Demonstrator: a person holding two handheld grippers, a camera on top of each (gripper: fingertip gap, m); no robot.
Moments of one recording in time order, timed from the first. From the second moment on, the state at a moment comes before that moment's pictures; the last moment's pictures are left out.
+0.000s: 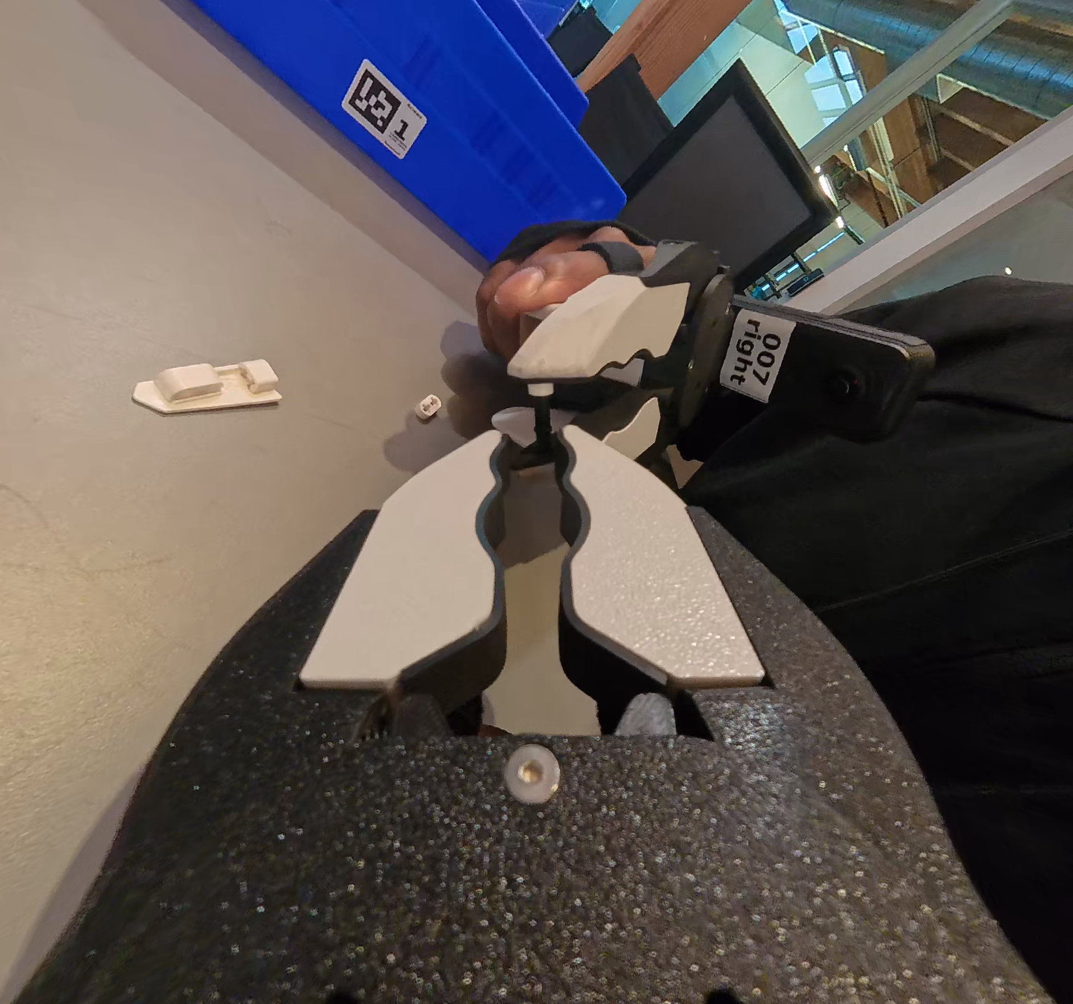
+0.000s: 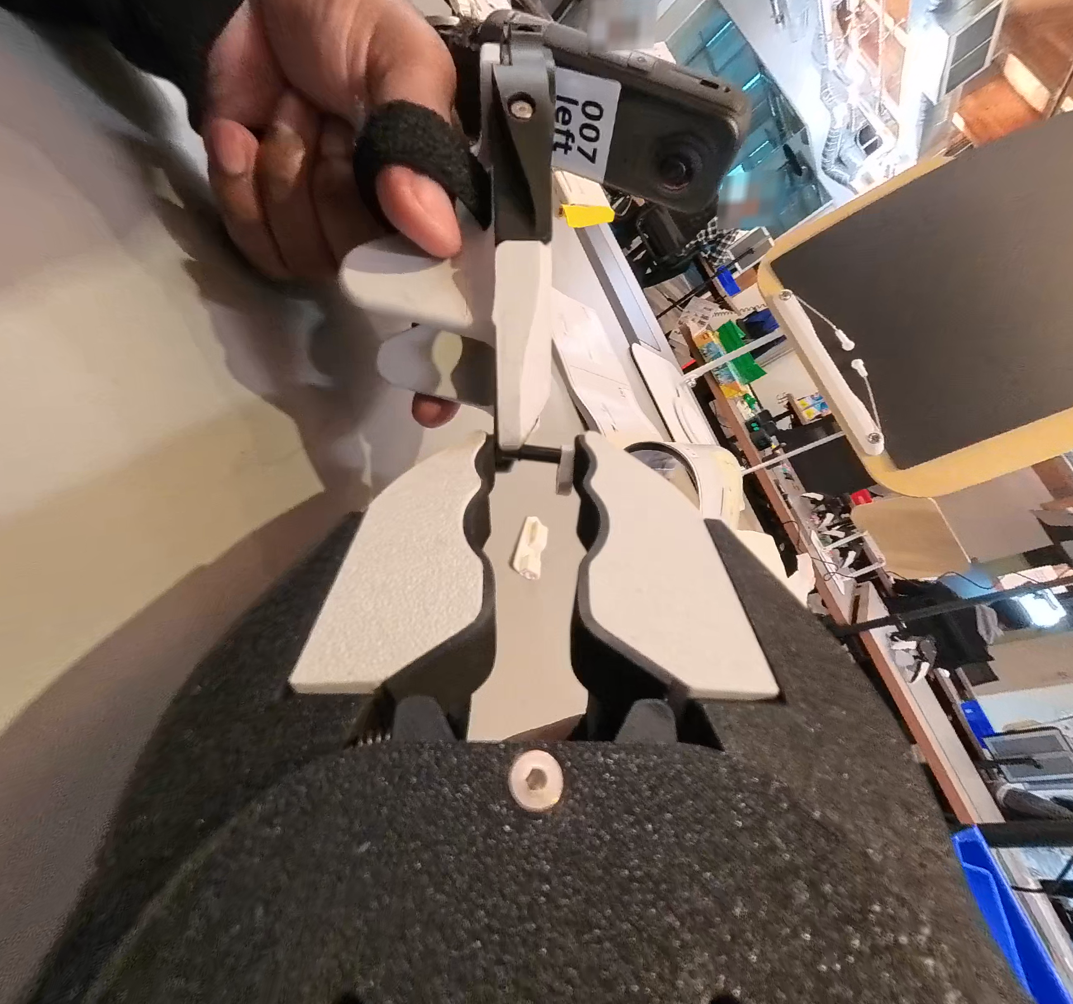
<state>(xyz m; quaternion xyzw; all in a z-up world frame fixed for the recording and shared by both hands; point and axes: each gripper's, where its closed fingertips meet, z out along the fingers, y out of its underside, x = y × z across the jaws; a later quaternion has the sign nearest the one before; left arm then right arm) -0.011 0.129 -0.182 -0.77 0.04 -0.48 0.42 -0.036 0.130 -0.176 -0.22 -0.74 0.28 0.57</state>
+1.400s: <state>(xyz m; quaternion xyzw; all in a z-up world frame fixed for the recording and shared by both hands) -0.010 0.118 -0.216 -0.83 0.30 -0.16 0.44 -0.018 0.124 -0.197 -0.26 -0.81 0.43 0.32</state>
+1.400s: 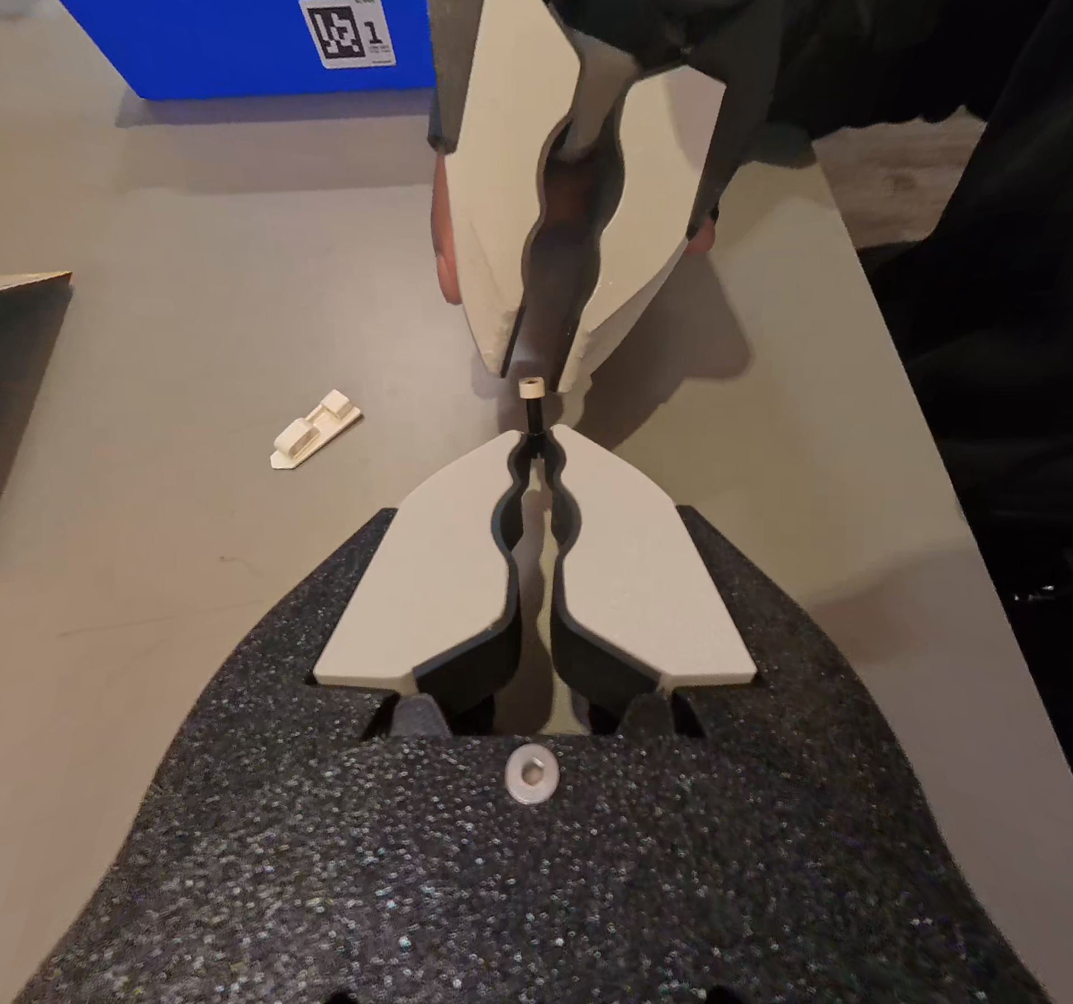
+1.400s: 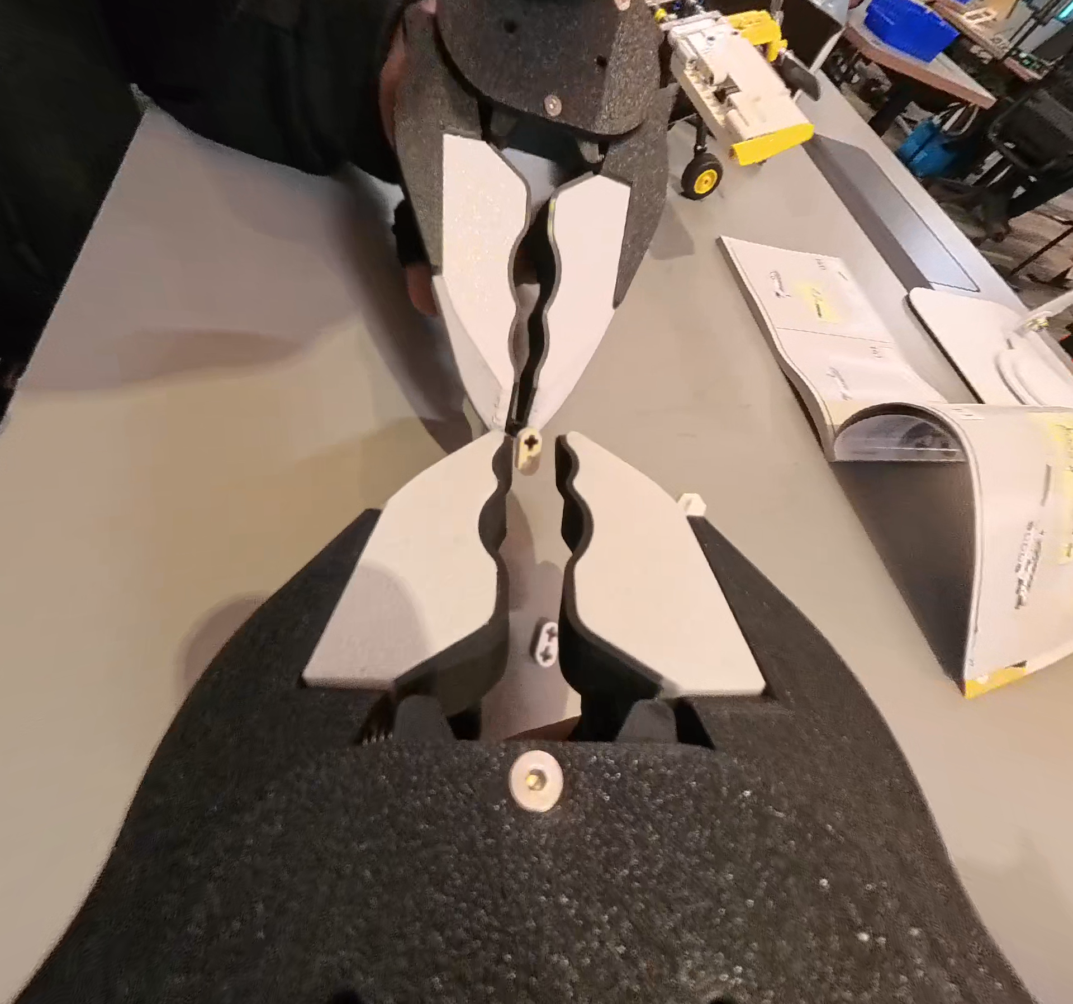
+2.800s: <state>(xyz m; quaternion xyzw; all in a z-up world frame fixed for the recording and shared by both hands) -0.009 0.110 -0.244 -0.86 0.31 -0.17 0.36 -0.017 0.115 -0.239 -0.24 -0.88 0.30 0.29</state>
